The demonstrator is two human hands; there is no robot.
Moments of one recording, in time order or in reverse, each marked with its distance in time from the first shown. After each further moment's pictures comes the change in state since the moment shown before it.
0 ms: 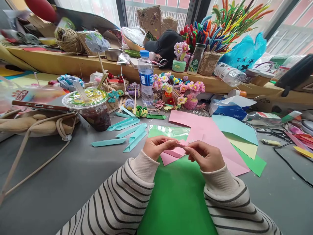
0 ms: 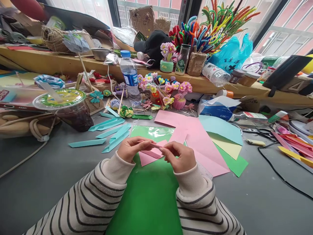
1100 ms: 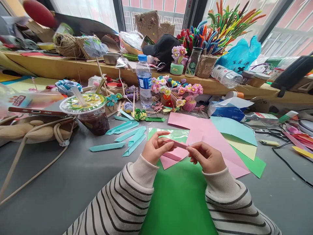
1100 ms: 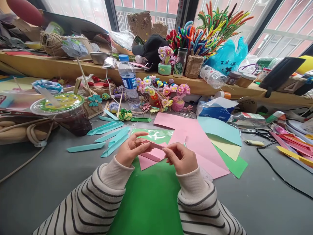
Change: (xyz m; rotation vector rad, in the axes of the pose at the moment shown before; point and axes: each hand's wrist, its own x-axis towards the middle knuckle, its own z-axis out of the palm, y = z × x) left_hand 0.004 -0.002 -0.001 -0.133 -0.028 -0.019; right_hand -0.001 0.004 0.000 0.145 0.088 0.142
